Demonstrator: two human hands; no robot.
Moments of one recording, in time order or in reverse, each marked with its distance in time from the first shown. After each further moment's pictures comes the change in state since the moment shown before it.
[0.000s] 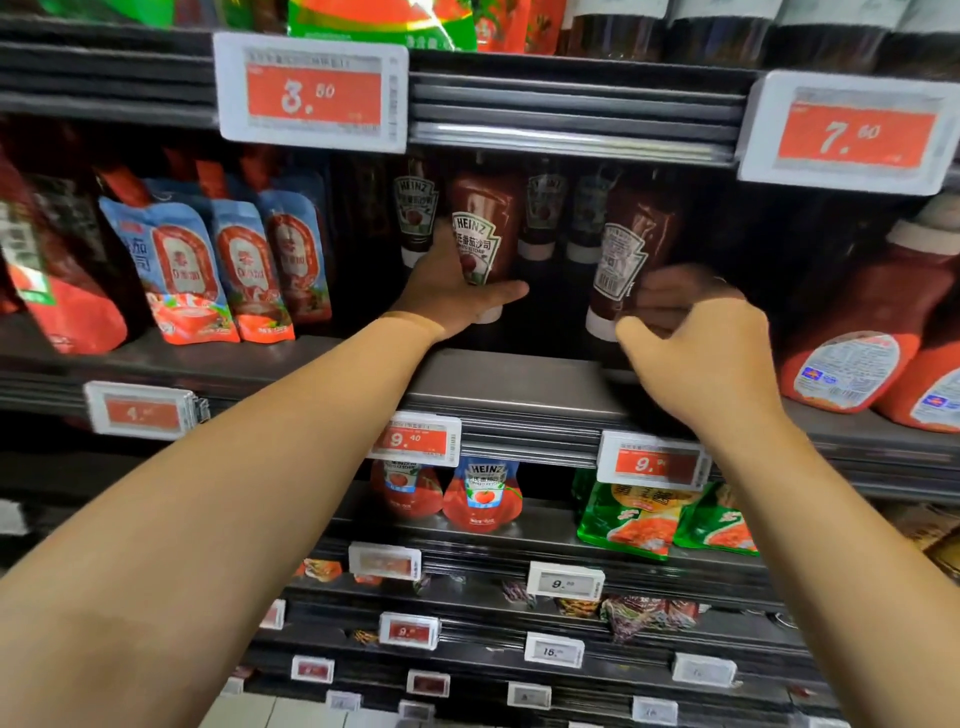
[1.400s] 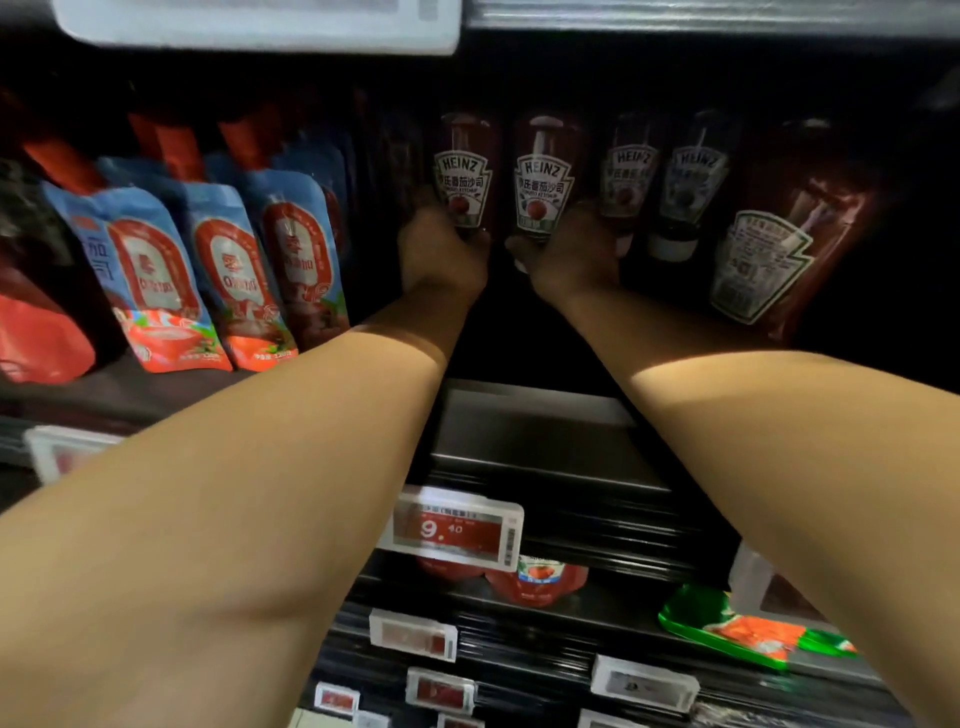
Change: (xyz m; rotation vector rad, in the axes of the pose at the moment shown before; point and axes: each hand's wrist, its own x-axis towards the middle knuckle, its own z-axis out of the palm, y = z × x) left_hand 0.059 -0.024 -0.024 0.360 0.486 -0.196; right_hand 0.140 -0.029 0.207 0.015 -0.184 0.114
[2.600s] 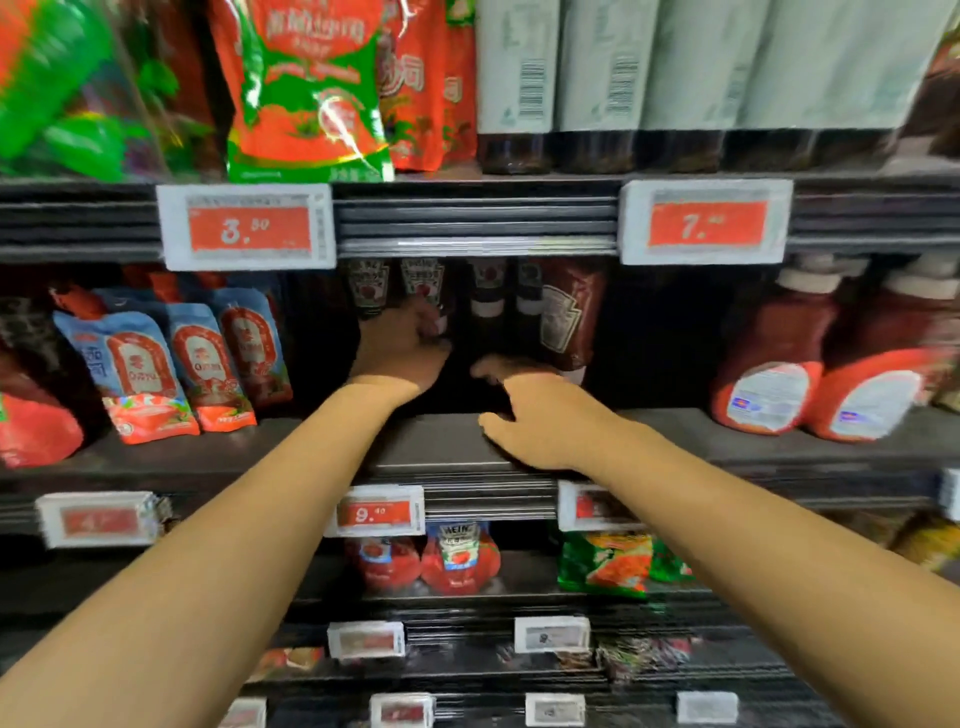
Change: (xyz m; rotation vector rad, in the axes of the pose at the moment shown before) left_hand -0.078 0.041 -0.033 0.039 -0.342 0.261; right_hand -0.148 0.025 -0.133 -0.411 -0.457 -0.219
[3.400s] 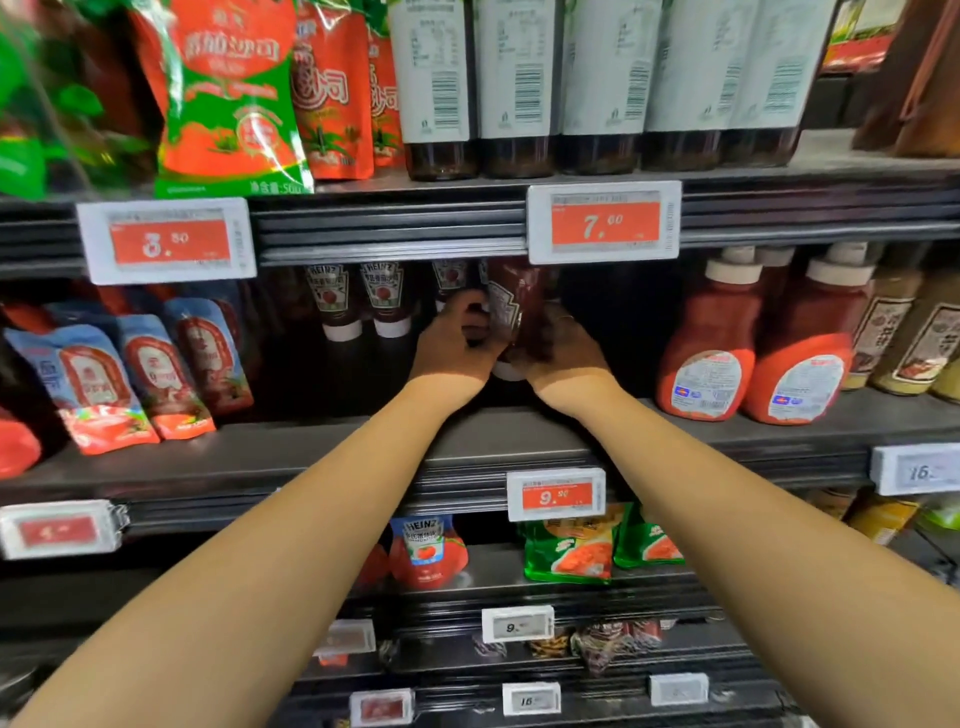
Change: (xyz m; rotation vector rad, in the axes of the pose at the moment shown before) left_hand -0.015 0.062 0.074 -0.452 -0.045 0.116; right_hand 0.014 0.061 -0.023 0.511 0.369 0.253
